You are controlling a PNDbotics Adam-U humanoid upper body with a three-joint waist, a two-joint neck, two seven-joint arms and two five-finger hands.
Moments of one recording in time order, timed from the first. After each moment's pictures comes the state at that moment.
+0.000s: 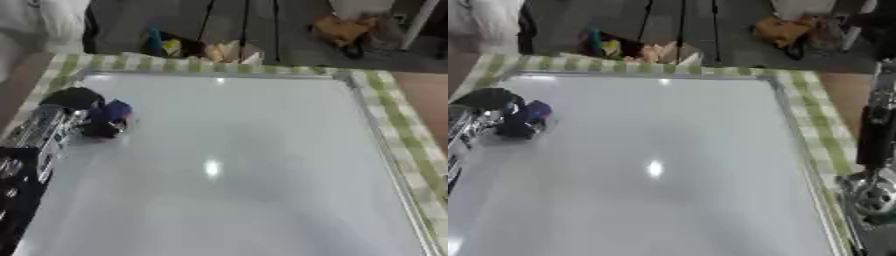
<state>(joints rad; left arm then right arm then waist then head) -0.96 0.42 -0.11 -1.07 -1.35 0.14 -0.59 -0.46 -0.30 0.02 -1.99 0.35 -0.16 -0.49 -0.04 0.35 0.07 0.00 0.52</state>
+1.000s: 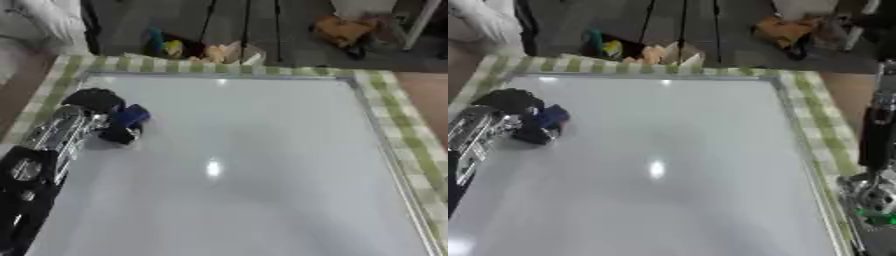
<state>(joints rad) -0.96 0.39 -0.17 -1.10 -1.40 0.07 -0.60 -0.46 -0.30 0.02 -1.99 0.35 -0.16 -0.49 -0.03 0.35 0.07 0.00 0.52</state>
